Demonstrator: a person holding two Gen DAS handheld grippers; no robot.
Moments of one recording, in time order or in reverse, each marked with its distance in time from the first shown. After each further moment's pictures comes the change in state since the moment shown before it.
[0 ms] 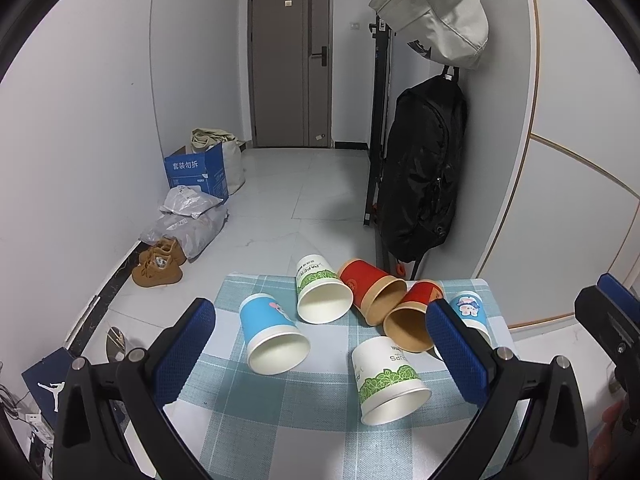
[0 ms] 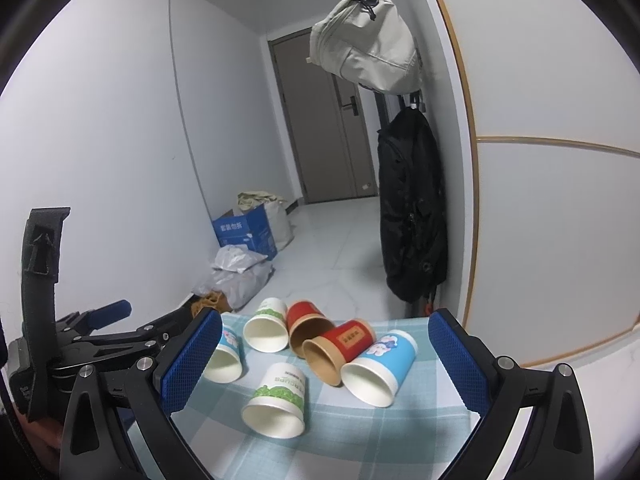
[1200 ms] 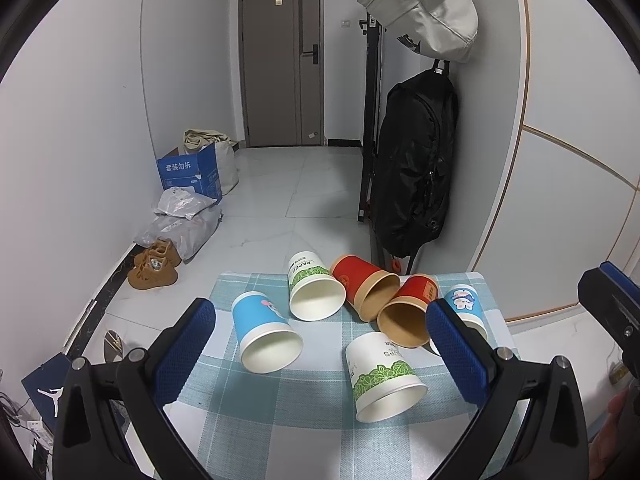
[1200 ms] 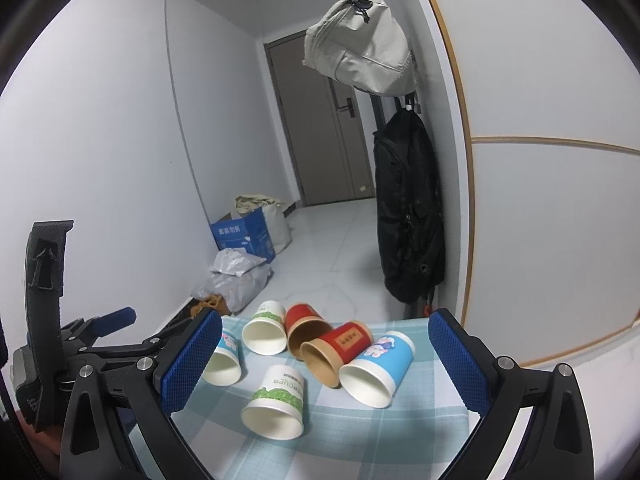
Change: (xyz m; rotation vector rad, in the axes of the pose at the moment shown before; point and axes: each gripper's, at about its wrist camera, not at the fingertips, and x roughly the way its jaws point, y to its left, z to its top) left arm 0.002 -0.004 0.001 0.027 0.013 -0.016; right arm -0.002 0.000 -0.002 0.008 -0.013 -0.009
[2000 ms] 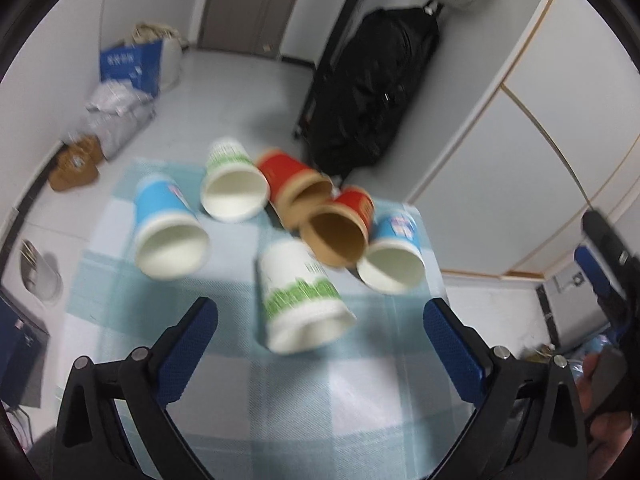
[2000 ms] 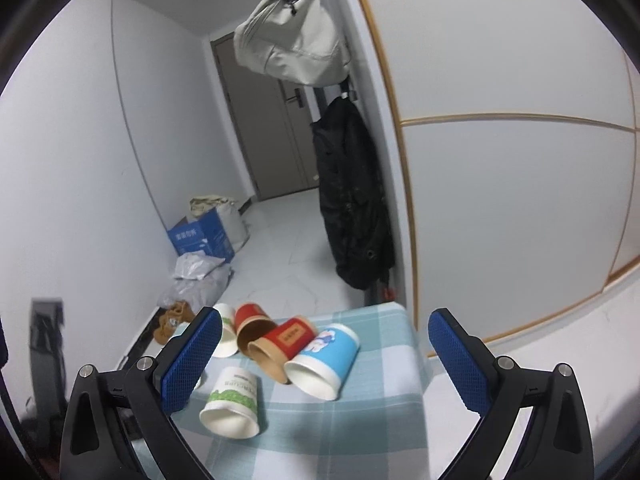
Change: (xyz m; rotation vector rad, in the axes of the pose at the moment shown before) left arm 0.042 -0.009 -0.036 -0.182 0.350 -0.331; right arm -0.010 -0.042 0.013 0.112 0.038 -0.152
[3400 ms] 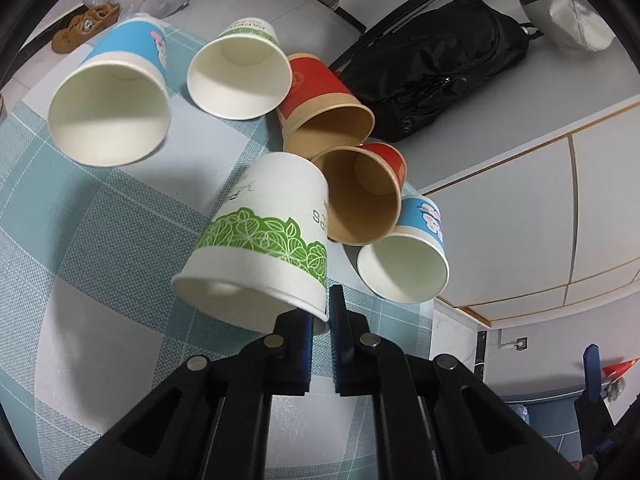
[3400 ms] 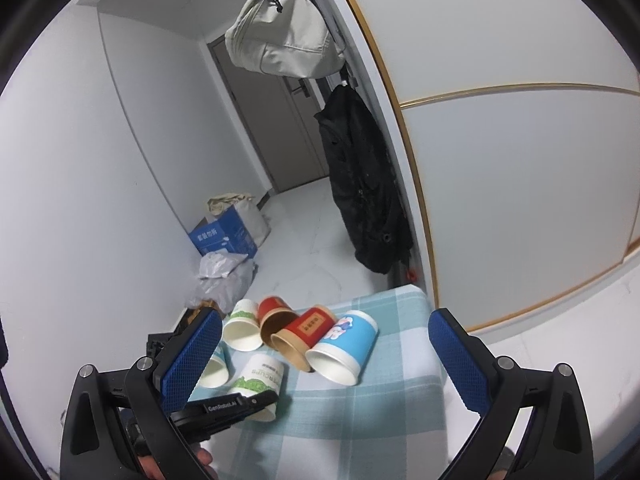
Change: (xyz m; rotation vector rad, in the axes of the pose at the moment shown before) left arm 0.061 0.032 -0.014 -0.372 0.120 -0.125; right arm -0.002 -0.016 0.000 0.088 0.065 0.096
